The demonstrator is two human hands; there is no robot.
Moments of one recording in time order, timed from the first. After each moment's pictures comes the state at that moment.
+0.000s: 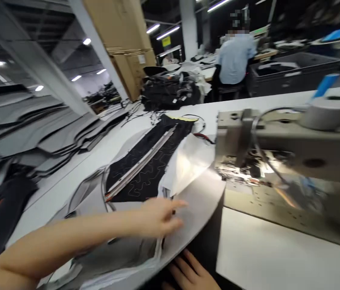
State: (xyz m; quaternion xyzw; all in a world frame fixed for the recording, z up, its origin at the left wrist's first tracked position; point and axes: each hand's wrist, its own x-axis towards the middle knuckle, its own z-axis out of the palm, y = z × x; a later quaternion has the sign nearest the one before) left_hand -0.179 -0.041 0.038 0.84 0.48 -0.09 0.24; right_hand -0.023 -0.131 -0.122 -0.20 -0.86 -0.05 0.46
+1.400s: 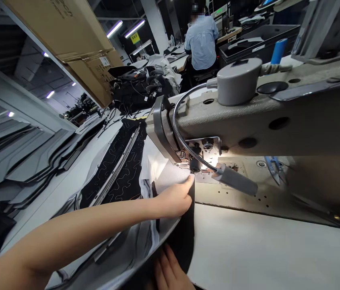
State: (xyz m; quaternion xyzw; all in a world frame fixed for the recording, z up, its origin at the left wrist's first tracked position) left_hand -0.040 0.034 -0.013 0.78 0.52 -0.17 0.29; right_hand -0.029 -0.119 -0.132 -0.36 -0.74 -0.10 0.56
